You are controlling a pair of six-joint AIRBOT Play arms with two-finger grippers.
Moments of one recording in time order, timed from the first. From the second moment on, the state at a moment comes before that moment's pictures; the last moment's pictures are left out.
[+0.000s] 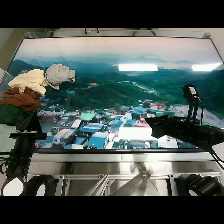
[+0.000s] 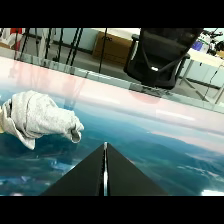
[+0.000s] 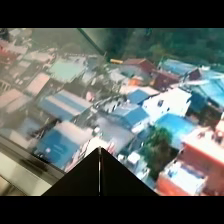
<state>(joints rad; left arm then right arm) -0.08 0.17 -0.08 0.71 -0.02 -1.01 0.45 -0.56 0.55 -1.07 0.72 1.54</state>
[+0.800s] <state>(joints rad) 0.27 -1.00 0.97 0.72 -0.72 -0.86 0.20 -0.89 0.83 -1.08 0.82 1.58</state>
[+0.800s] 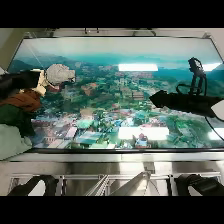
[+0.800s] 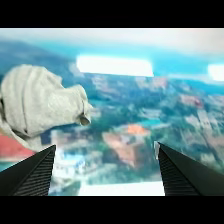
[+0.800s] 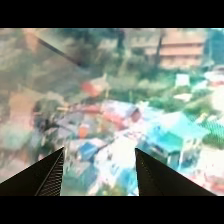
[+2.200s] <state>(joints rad) 0.12 -2.06 2.05 1.17 -1.11 -1.11 0.13 -0.99 0.87 -1.08 0.86 1.54</state>
